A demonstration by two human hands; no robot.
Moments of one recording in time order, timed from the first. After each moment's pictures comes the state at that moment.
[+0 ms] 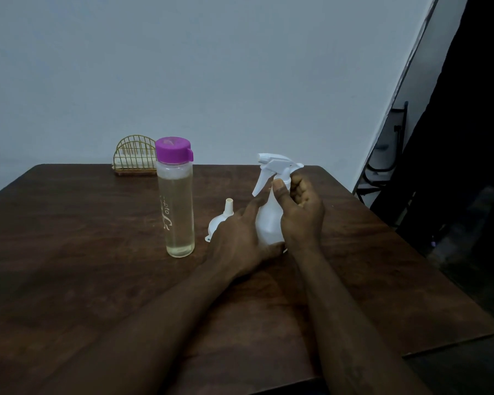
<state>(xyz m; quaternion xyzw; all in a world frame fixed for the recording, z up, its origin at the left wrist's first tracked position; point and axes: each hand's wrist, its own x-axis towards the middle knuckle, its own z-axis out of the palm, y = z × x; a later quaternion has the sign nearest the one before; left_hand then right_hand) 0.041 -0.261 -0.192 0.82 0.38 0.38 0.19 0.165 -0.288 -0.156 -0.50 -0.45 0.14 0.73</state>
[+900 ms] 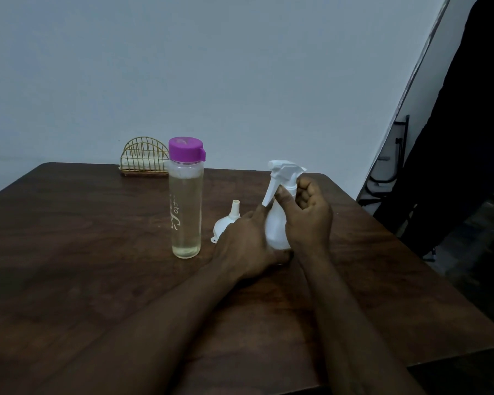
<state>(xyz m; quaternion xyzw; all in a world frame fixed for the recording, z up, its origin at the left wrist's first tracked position) 0.042 -0.234 -0.195 0.81 0.42 0.29 0.28 0.160 -0.291 -0.155 -0.50 -0.47 0.10 0.72</state>
